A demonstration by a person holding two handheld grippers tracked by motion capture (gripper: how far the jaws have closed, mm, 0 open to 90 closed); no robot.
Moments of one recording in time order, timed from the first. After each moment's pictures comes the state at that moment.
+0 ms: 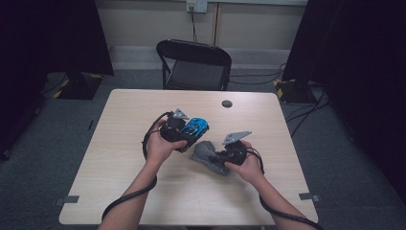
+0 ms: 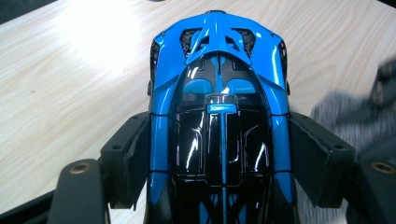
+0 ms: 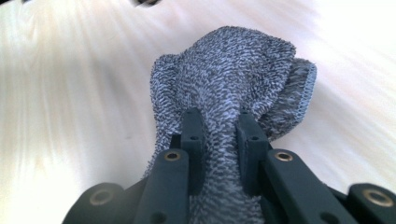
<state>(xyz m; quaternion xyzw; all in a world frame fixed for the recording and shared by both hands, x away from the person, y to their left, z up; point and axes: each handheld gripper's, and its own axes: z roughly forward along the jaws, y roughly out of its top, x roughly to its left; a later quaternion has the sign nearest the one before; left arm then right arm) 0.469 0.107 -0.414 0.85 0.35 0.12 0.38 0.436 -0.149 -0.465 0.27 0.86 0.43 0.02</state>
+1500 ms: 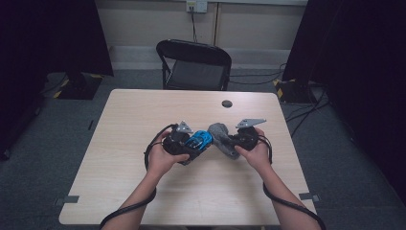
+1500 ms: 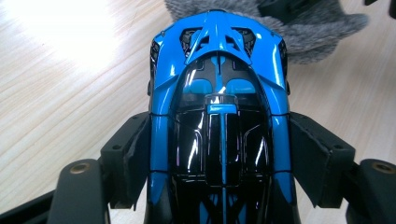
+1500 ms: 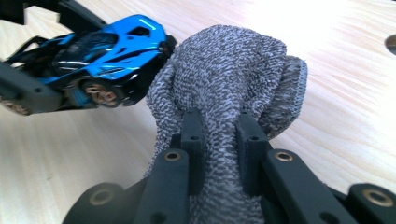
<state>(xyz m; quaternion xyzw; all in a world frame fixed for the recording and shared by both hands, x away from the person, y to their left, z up) 0.441 0.092 -0.431 0.87 0.31 0.09 0.38 0.469 -0.179 -0.447 0.34 0.83 0.44 0.10</state>
